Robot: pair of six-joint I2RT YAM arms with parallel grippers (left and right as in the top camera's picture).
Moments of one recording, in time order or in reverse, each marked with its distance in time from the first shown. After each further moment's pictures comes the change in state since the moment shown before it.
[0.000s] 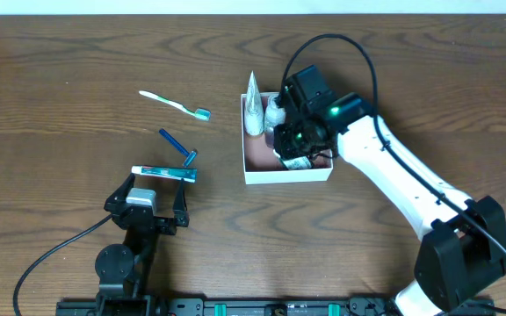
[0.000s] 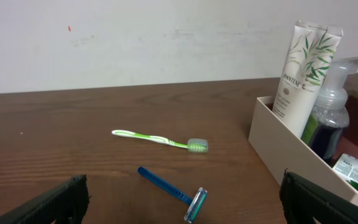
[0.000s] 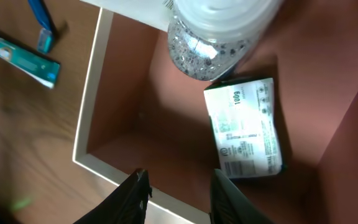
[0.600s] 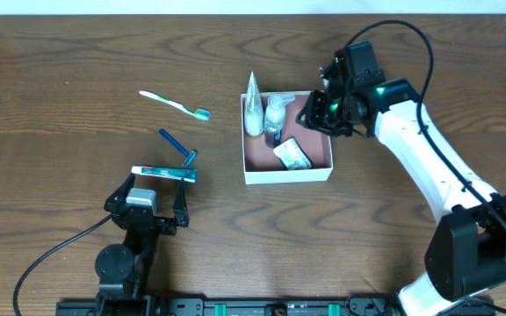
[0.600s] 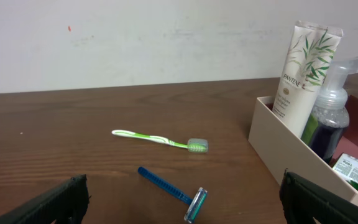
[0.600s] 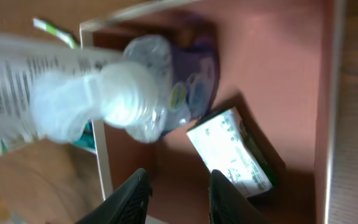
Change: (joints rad) left arm 0.000 0.000 0.000 0.000 0.000 0.000; right arm -0.219 0.000 0.000 0.082 -0.213 0.228
